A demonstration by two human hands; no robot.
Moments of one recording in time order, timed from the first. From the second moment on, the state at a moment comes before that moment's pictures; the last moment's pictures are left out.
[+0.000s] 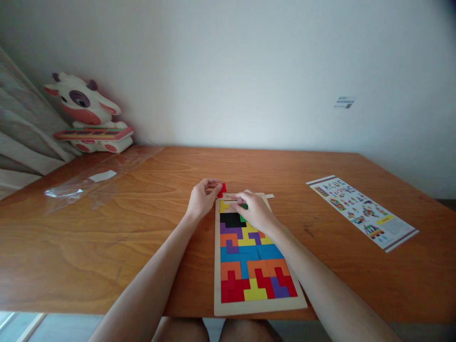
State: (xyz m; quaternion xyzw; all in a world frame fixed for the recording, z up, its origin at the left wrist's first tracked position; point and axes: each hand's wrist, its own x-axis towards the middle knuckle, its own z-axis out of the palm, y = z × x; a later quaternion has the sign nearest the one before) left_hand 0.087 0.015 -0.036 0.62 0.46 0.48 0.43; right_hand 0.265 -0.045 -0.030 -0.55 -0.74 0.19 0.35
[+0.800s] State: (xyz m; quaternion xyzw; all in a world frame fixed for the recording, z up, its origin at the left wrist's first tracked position) left_hand 0.080 0.025 -0.047 0.60 0.45 0.47 0.47; right_hand 0.267 -0.034 -0.034 -0.52 -0.75 0.27 0.31
